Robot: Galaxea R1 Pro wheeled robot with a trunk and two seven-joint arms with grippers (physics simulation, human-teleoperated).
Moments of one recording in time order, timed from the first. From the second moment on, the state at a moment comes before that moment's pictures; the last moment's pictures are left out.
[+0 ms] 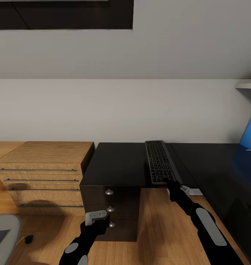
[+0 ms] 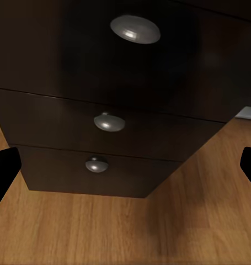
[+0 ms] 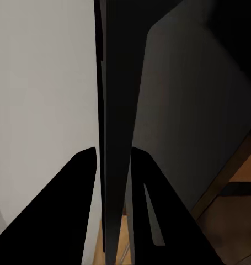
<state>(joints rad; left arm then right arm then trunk) -0.08 -0.01 -0.35 -1.42 0.38 0.33 0.31 -0.37 -0.09 -0.03 -1.14 -1.47 0.36 0.04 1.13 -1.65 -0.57</state>
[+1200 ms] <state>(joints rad) -0.08 -0.01 -0.34 -1.42 0.38 0.33 0.32 -0.37 -0.09 -0.03 -1.14 -1.47 0.36 0.02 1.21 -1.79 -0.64</state>
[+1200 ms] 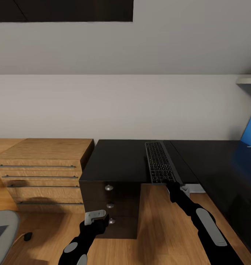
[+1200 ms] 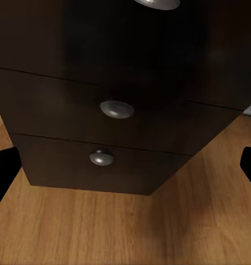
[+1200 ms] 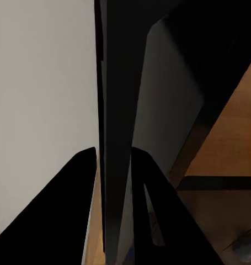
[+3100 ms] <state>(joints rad) -0.08 -0.01 -0.33 -1.42 0.38 0.33 0.32 -0.37 -0.09 -0.03 -1.14 -1.45 0.37 0.02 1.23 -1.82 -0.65</state>
